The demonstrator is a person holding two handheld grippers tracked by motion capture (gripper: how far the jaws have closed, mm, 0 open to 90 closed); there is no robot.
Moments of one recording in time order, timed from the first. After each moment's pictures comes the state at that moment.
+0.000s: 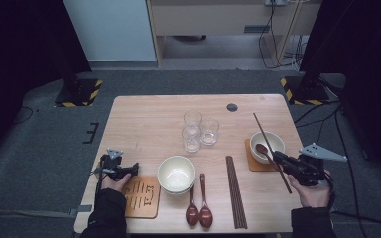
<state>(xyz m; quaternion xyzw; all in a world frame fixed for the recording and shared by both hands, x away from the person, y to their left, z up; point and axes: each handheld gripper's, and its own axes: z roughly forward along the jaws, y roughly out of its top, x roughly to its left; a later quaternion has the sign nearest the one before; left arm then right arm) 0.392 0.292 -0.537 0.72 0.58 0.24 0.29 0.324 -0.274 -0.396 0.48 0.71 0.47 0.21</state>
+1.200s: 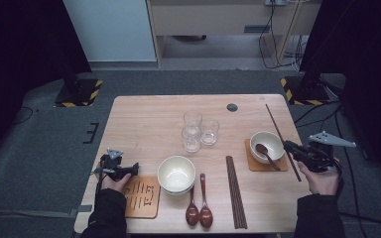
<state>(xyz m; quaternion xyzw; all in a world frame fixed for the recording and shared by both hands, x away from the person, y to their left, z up) 0.392 0.292 -0.537 0.72 0.58 0.24 0.29 0.360 -0.308 -0.396 0.50 0.70 0.45 0.23</state>
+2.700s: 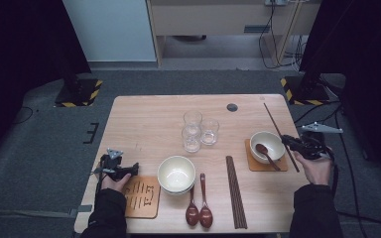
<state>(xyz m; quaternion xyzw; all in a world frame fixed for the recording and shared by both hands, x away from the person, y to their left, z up) 0.392 0.292 -0.537 0.72 0.58 0.24 0.29 0.409 -0.317 -0.419 0.51 0.72 0.41 0.21</state>
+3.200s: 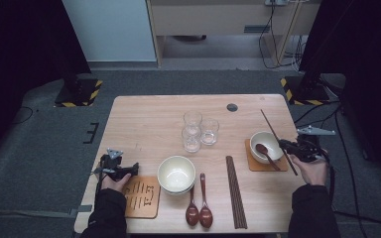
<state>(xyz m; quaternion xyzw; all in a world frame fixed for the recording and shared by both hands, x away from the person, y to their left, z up) 0.392 0.292 -0.537 0.72 0.58 0.24 0.29 0.413 -0.315 -0.438 0.52 0.74 0.39 0.20</state>
